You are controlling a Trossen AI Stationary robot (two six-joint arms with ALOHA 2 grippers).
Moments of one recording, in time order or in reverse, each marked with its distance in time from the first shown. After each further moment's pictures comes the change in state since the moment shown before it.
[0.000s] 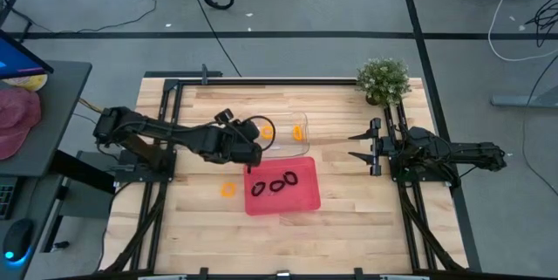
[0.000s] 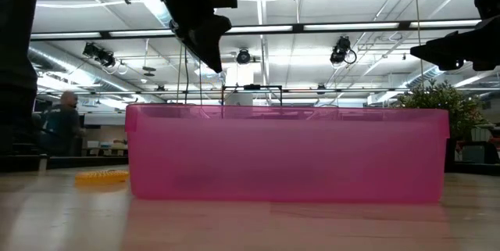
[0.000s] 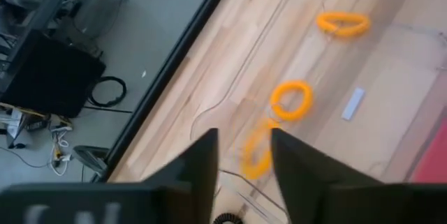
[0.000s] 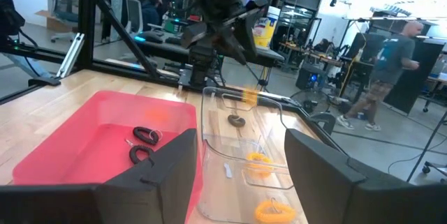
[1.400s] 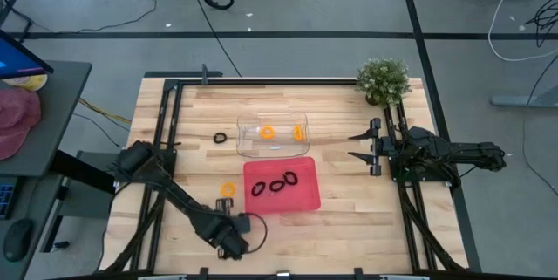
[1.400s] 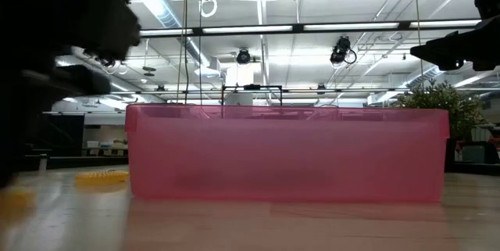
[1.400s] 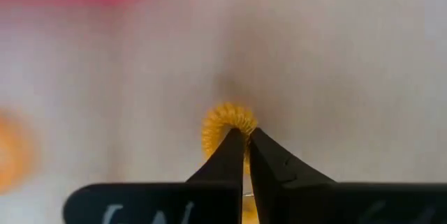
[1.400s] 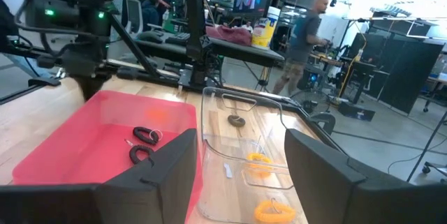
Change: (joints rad) left arm -0.537 0.389 -0.005 0.149 0.690 -0.318; right arm 0.000 0.000 0.000 0.000 0.000 0.000
